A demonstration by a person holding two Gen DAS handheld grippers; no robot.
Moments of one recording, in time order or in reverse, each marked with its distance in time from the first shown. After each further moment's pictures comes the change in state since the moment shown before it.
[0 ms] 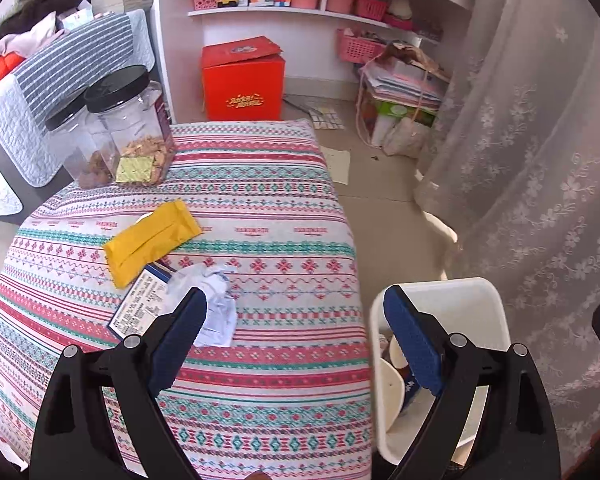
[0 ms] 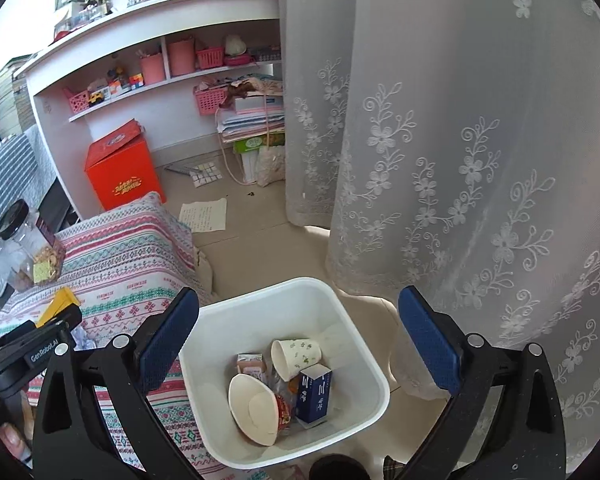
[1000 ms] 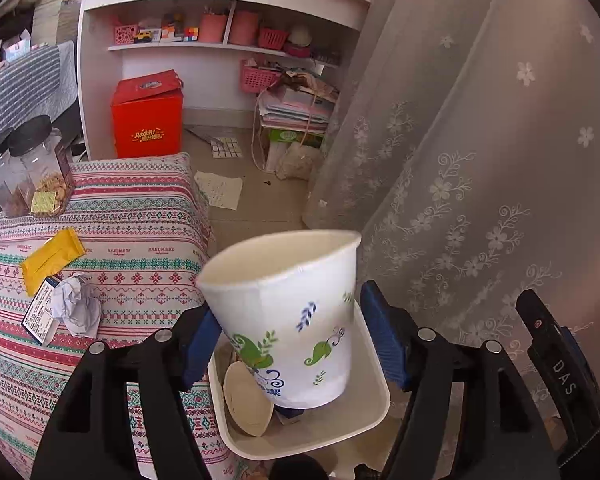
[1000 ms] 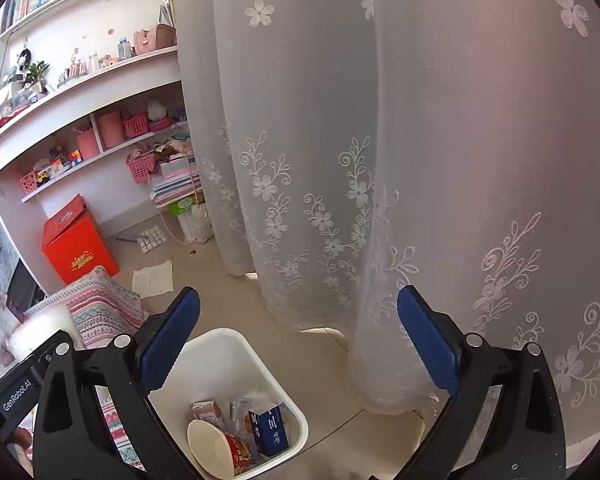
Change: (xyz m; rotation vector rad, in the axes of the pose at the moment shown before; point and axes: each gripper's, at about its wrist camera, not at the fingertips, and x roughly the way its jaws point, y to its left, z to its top) left arm -0.069 -0.124 -0.019 0.066 -0.107 -0.290; right arm -0.035 -0.108 -0.003 0.230 -0.165 -0.154
